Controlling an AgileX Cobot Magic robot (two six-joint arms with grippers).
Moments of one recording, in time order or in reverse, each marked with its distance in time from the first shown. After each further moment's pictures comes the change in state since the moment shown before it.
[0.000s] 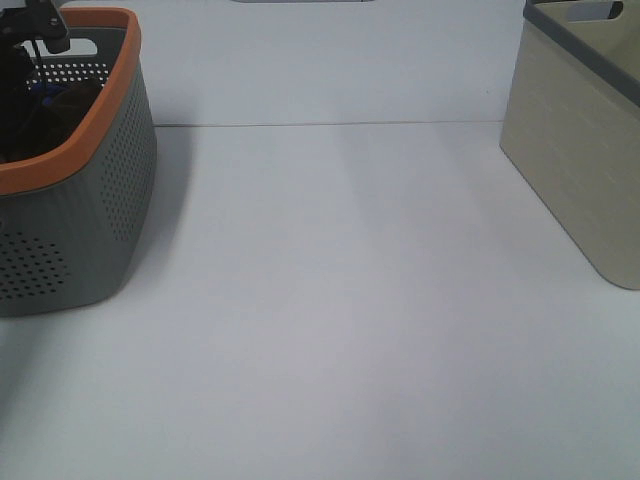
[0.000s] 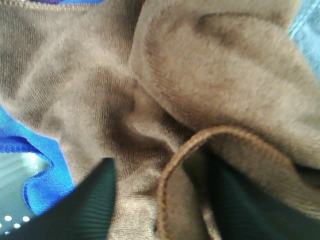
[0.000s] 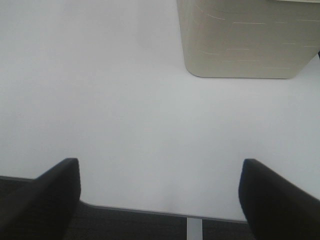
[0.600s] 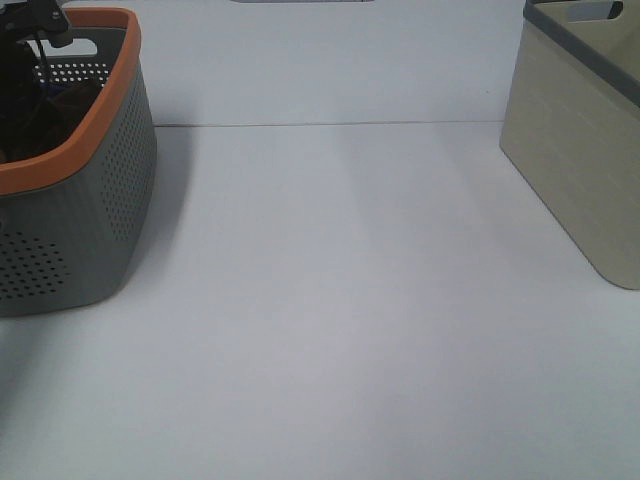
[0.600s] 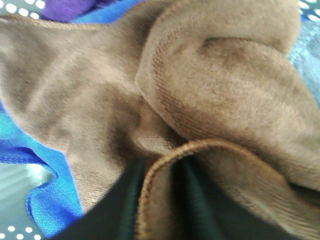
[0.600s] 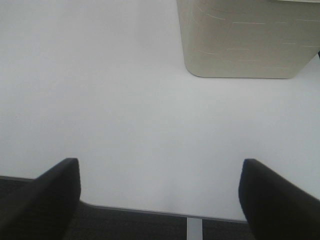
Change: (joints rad) left arm 0.000 0.000 0.000 -0.039 -0.030 0.000; right arm 0.000 0.000 0.000 0.000 0.000 0.000
